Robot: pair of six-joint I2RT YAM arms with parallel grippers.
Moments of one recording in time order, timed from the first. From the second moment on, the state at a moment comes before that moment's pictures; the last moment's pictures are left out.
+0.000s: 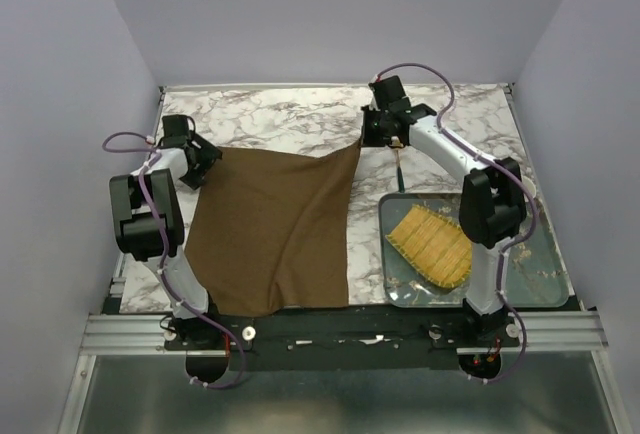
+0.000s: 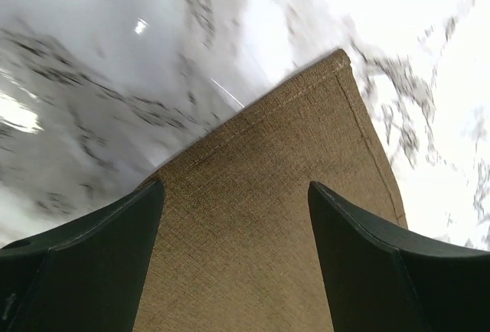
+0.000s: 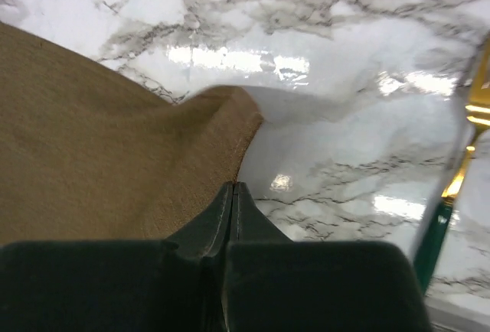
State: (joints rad) left arm 0.16 1.86 1.19 -0.28 0.03 -0.80; right arm 0.45 2.08 1.73 -0.54 -0.08 0.40
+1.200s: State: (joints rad) left arm 0.06 1.80 1.20 -0.29 0.08 -0.70; right arm 0.76 1.96 1.50 -0.60 -0.13 0.38
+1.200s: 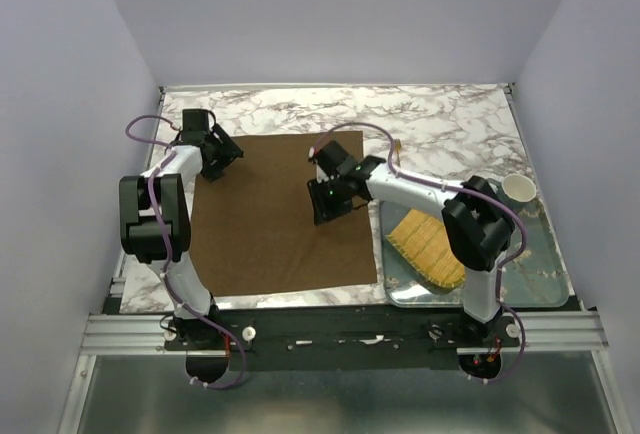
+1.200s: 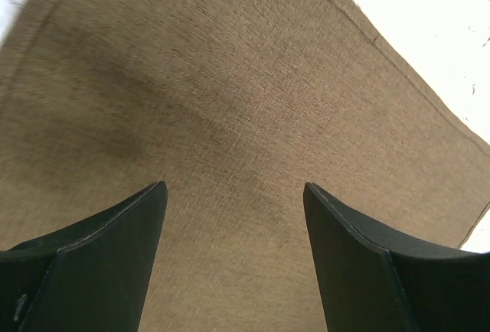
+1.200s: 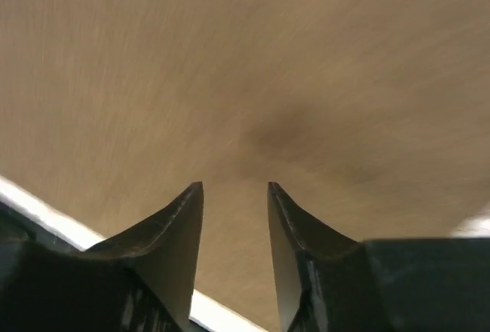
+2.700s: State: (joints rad) left arm 0.08 0.90 1.29 -0.58 -0.21 -0.59; right arm 1.20 2.36 2.11 -0.44 -0.11 0.31
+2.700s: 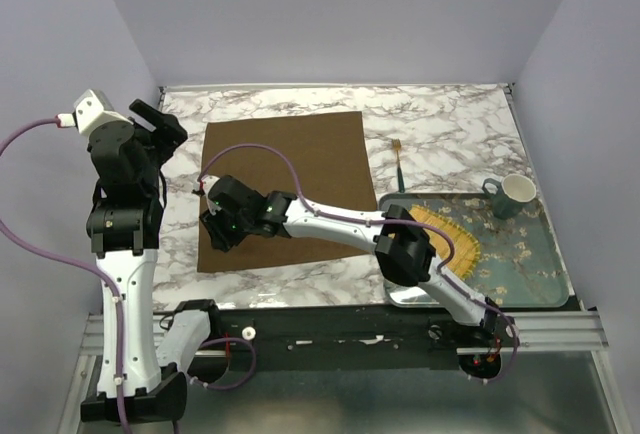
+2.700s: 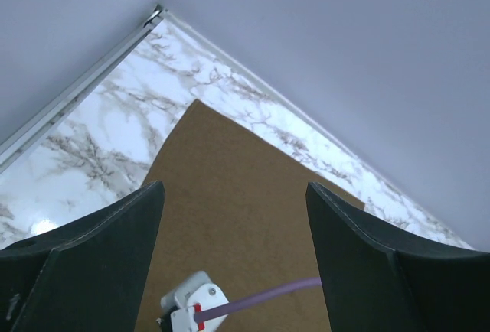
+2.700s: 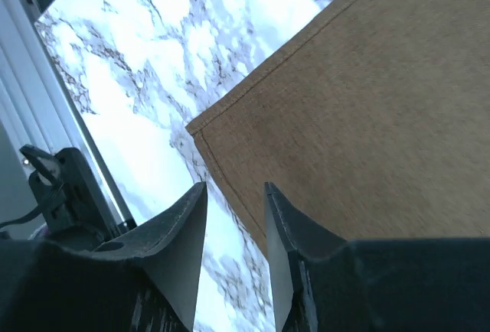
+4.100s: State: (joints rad) left arm 0.08 0.95 1.26 -0.64 -0.21 -0.57; right arm 1.35 2.62 2.34 -0.52 0.09 0.01
